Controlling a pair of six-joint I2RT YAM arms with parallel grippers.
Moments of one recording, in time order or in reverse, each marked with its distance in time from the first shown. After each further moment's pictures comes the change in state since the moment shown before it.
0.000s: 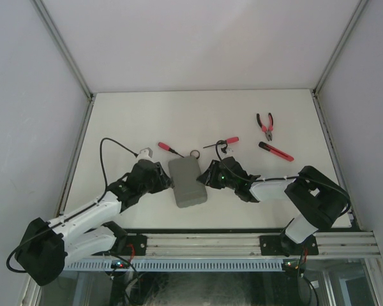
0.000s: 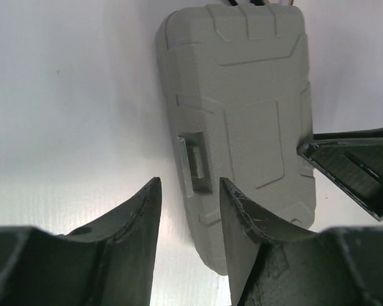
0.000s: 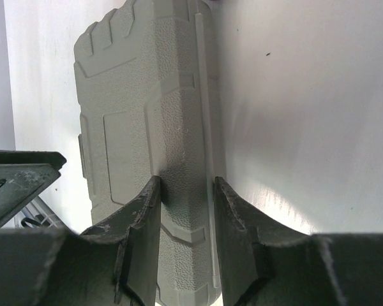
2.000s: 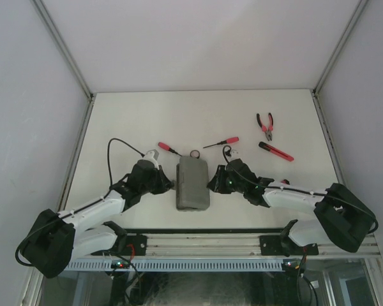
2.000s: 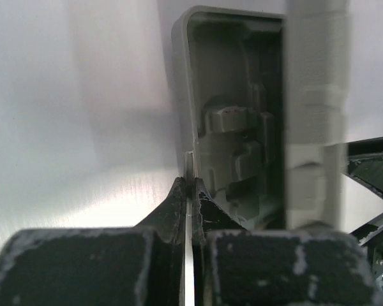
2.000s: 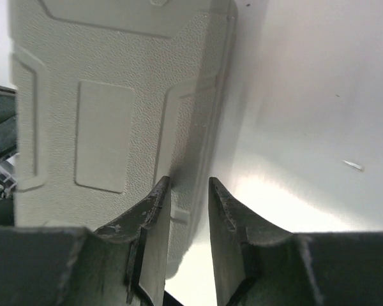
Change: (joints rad) left arm 0.066 0.101 -0.074 0.193 0.195 0.101; right arm 0.015 -0.233 -0.024 -0.236 -0.011 -0.122
